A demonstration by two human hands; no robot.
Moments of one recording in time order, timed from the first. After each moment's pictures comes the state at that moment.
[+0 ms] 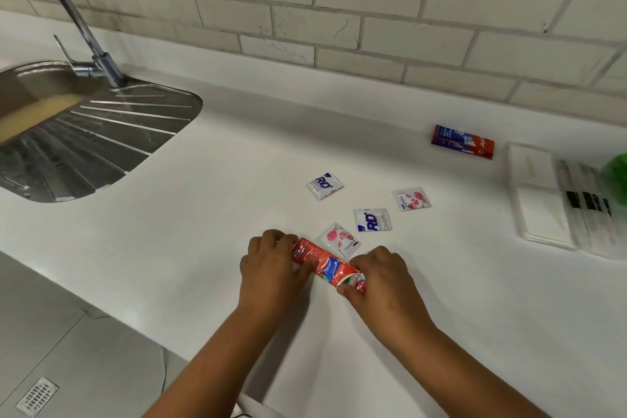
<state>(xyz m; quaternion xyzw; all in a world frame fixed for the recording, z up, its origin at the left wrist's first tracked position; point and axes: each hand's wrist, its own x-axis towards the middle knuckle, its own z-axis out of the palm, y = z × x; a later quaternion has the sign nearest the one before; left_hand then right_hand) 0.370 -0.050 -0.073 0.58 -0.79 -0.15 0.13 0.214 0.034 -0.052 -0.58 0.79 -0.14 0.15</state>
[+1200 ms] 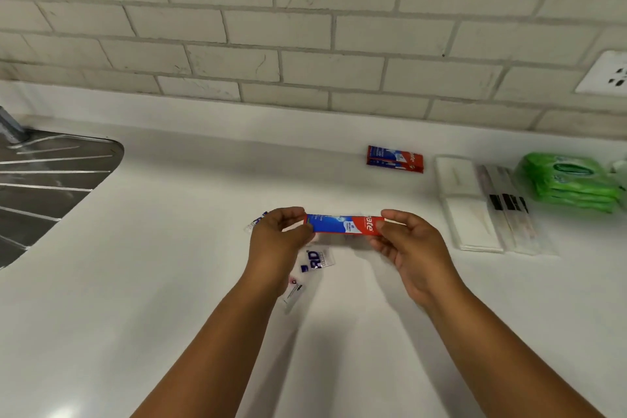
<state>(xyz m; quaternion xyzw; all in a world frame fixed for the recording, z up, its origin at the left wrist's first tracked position) 0.248 -0.105 -0.030 0.47 -0.50 -0.64 0.35 0.091 0.009 -0.016 -0.11 0.57 -0.71 0.40</state>
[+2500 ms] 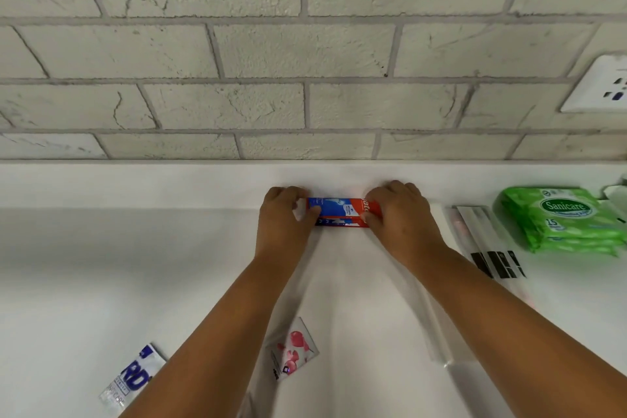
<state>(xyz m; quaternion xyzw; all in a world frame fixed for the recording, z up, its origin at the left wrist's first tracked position) 0.016 -0.235 -0.064 0.37 -0.79 -0.36 0.32 -0.129 -0.105 -0.049 -0.48 0.85 -0.18 -0.07</state>
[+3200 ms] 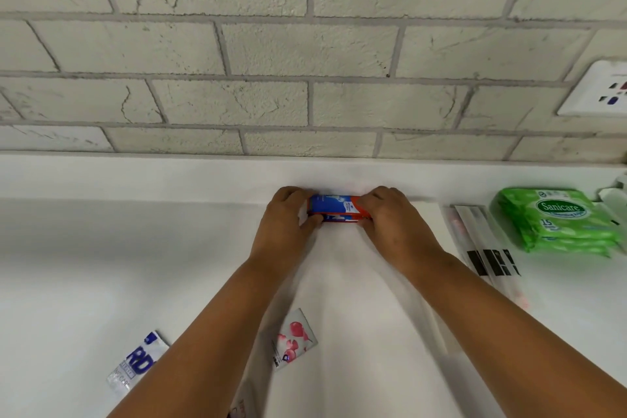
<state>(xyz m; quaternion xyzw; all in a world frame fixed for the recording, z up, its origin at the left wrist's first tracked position) 0.029 -0.232 -0.066 0.29 -0.87 -0.29 0.29 -0.114 -0.101 -0.047 -0.54 0.82 -0.17 -0.03</state>
